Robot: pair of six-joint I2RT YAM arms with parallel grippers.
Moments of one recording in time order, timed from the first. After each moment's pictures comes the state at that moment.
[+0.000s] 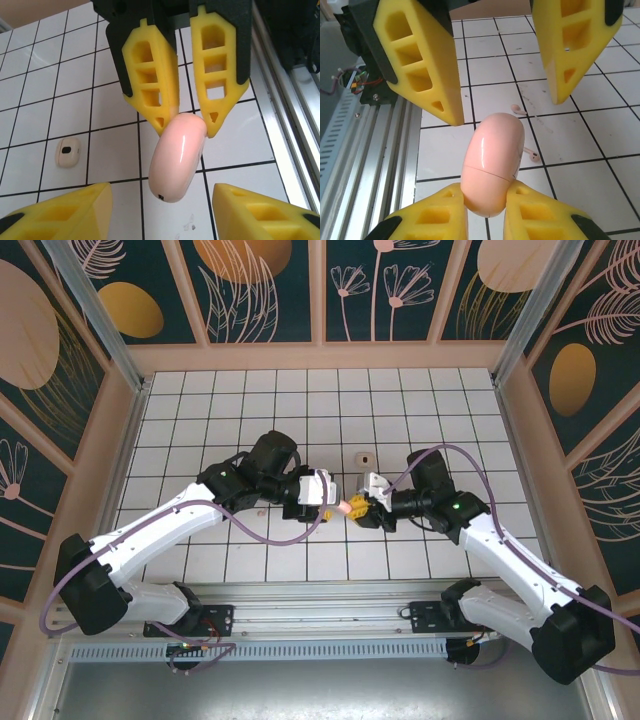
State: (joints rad) left arm -0.82 1.33 1.13 -0.55 0.48 0.74; right arm 0.54 1.00 0.71 -0.38 -0.84 -0.58
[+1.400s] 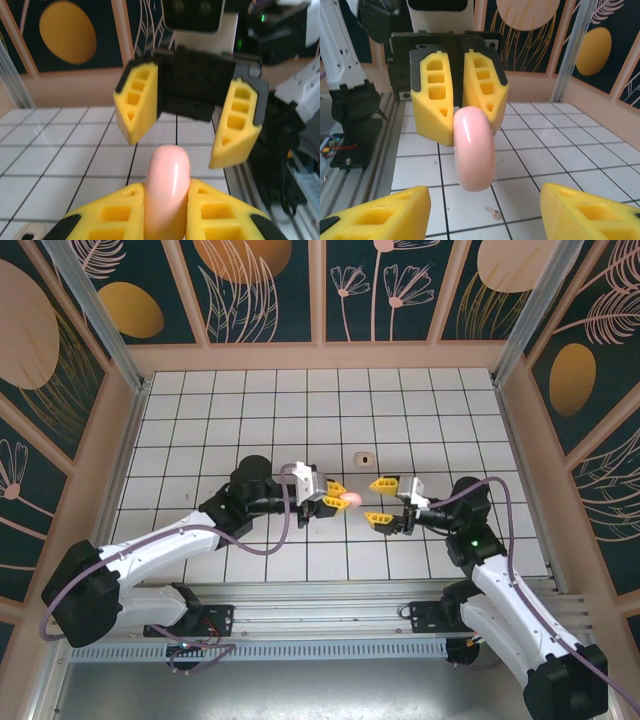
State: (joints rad) left arm -0.82 1.25 0.72 0.40 0.68 0.14; right arm 0.33 0.70 0.38 0.29 -1.03 -0.20
